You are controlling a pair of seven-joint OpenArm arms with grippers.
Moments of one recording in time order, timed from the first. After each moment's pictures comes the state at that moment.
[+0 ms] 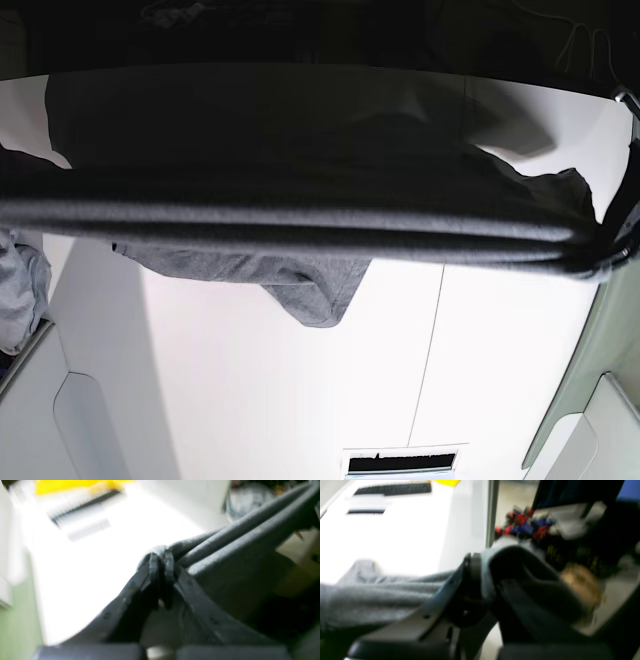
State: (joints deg) left arm 25.4 -28.8 -51.6 130.6 -75.8 -39.5 52.3; right arm -19.8 24.3 64.0 116.9 56.3 33.6 -52.6
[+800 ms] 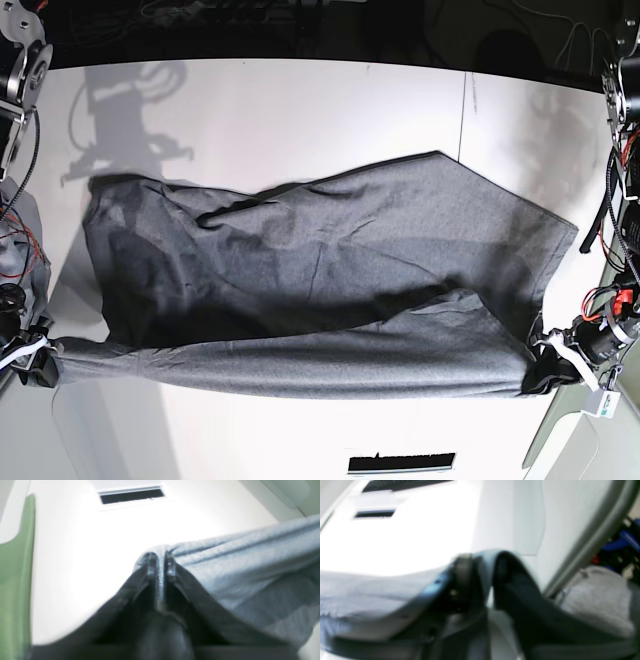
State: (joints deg) left arm -27.1 -30.9 -5.1 56.5 -31.1 -37.9 24.4; right arm 25.8 23.9 17.4 61.2 24.6 28.9 -30.9
